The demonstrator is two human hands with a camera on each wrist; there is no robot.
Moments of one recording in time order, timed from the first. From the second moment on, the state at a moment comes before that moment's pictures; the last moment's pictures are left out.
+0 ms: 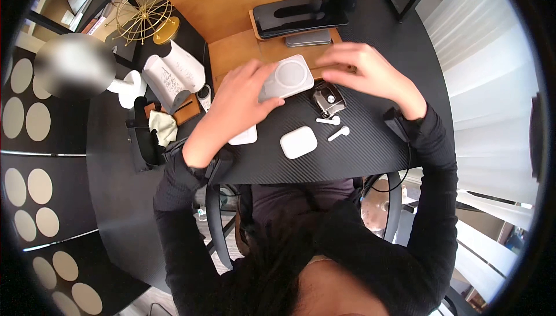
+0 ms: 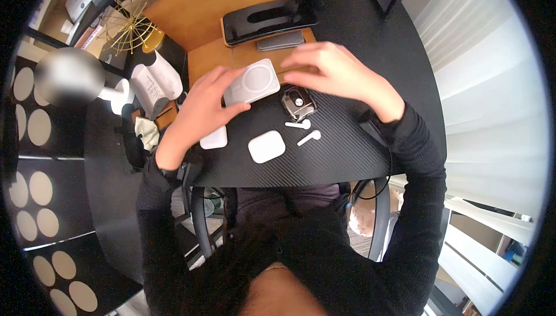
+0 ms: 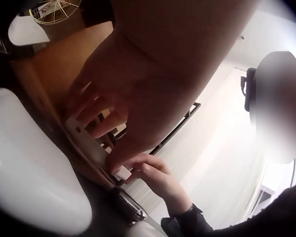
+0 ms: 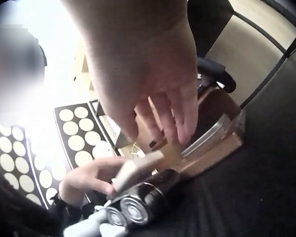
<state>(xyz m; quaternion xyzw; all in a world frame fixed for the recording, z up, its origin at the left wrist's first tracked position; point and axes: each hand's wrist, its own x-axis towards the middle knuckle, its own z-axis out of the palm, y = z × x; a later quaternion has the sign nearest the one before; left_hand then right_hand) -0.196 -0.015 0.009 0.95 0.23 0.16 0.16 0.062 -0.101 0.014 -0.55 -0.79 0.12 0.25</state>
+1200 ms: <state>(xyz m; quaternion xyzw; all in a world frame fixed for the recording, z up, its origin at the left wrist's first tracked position) -0.255 -0.050 0.015 0.92 0.29 0.03 0.27 0.071 -0.105 0.005 -0.54 -0.78 0.02 0.30</state>
